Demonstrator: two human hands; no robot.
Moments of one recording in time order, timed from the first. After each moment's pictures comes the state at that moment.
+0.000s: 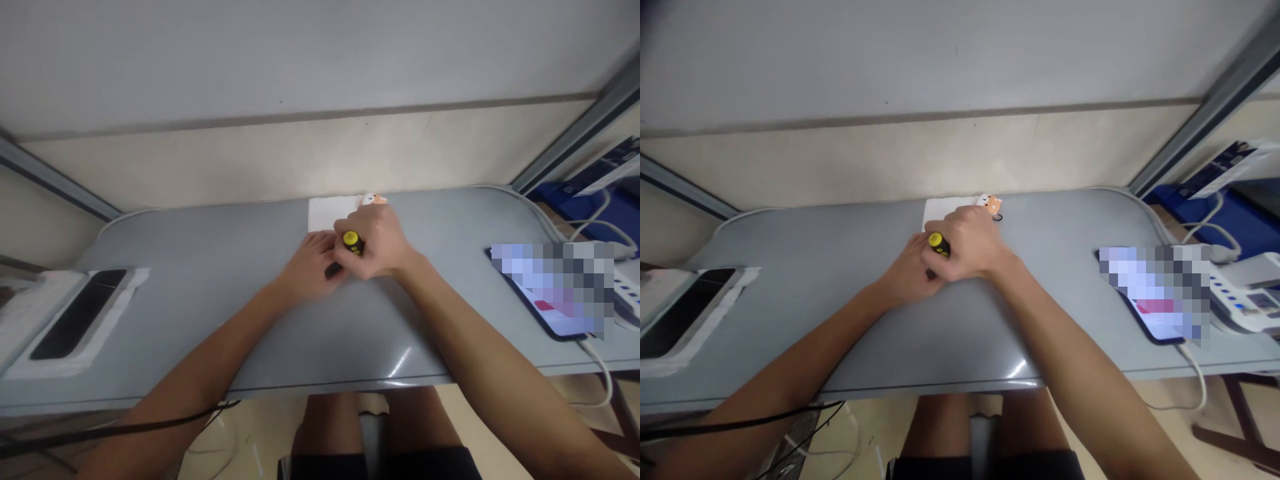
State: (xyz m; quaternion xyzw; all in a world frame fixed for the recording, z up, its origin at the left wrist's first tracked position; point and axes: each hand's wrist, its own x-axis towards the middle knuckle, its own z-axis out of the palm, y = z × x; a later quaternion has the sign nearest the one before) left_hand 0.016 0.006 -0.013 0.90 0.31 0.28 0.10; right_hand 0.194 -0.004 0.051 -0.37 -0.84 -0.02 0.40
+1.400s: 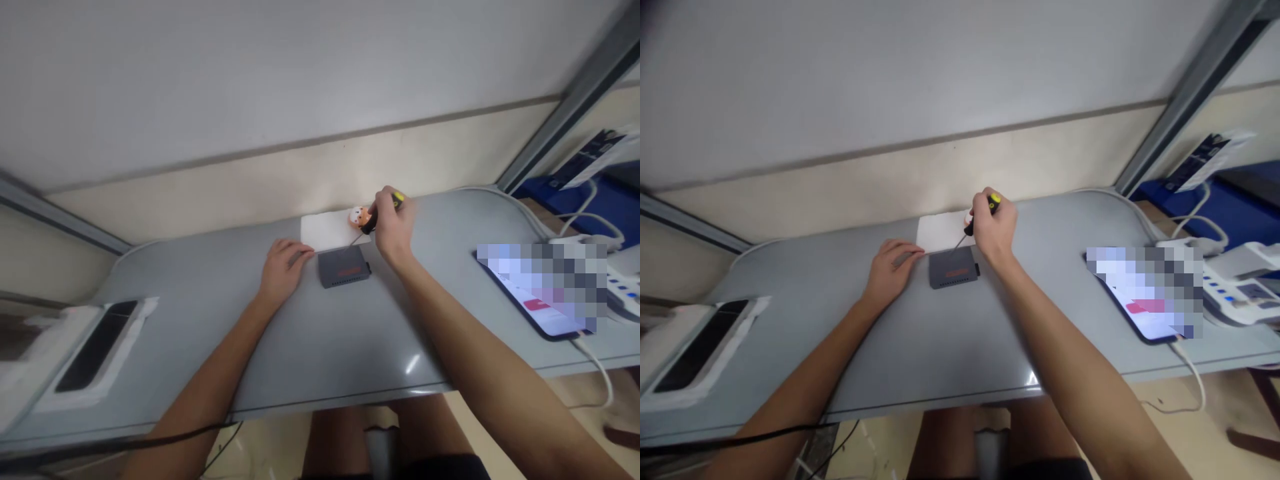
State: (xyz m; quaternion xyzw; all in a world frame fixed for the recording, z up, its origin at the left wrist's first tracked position) left_hand -0.017 0.034 -0.013 0.81 0.45 0.36 0.09; right_hand 0.223 0.033 0.039 -0.51 -0.47 0.20 0.70
